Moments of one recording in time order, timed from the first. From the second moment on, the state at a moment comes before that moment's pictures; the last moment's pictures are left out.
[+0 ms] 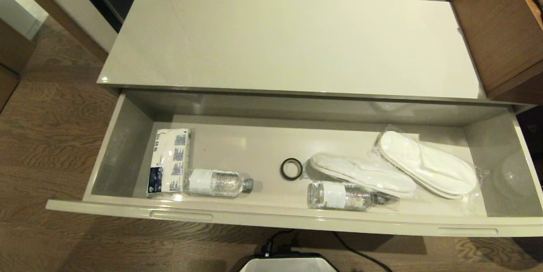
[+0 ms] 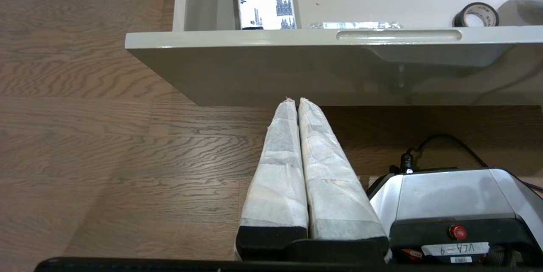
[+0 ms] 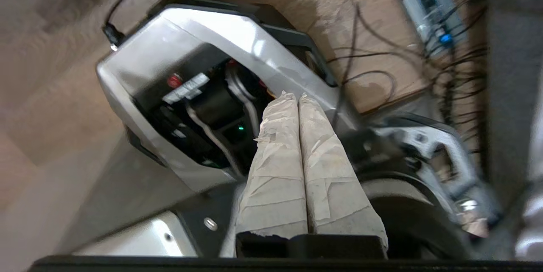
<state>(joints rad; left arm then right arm) 0.00 0.00 0.00 0.01 -0.04 0.09 0.10 0.76 -0.29 0.53 -0.02 0.68</state>
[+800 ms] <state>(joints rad) 0.00 0.00 0.00 0.01 -0.04 0.09 0.10 1.18 -0.24 0.05 0.00 0.87</state>
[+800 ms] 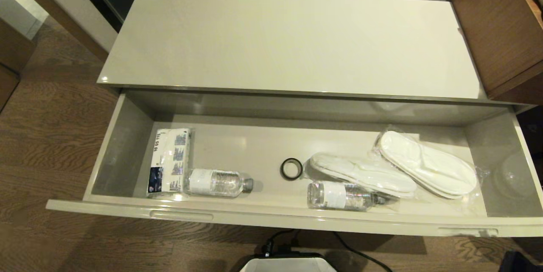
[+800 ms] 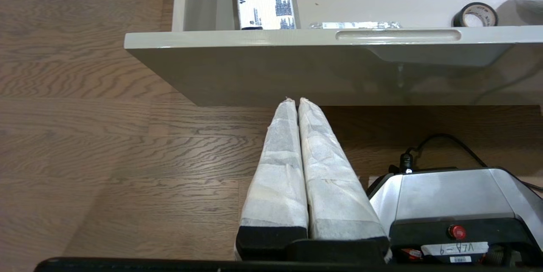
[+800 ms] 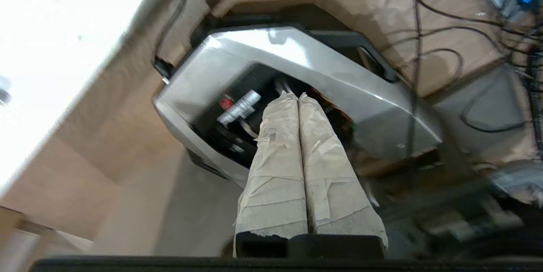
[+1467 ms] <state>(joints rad) 0.00 0.00 0.00 0.01 -0.04 0.09 0.10 1.51 -0.36 -0.21 0.01 0.92</state>
